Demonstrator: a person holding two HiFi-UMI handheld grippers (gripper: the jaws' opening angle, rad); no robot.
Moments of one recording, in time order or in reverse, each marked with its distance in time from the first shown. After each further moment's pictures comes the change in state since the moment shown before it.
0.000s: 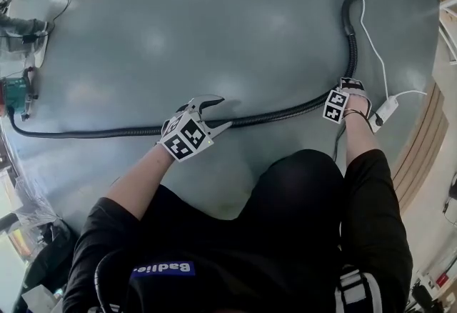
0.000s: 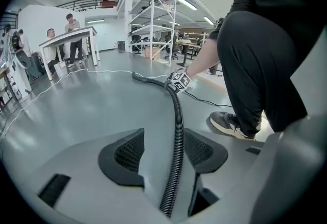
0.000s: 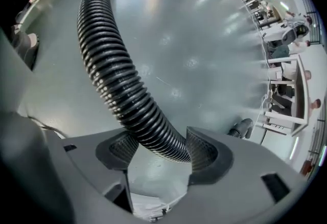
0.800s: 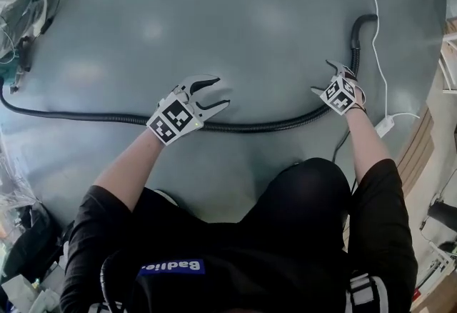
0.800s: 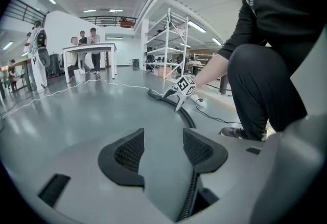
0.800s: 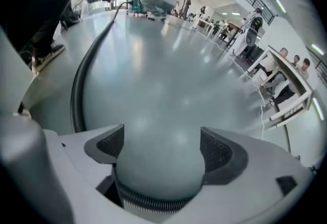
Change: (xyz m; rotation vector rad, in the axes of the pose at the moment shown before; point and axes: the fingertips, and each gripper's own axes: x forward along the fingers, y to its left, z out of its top) left arm -0.069 0.067 -0.010 -0.081 -0.254 0.091; right arm -0.115 -0.101 0.148 0.259 -0.547 0.038
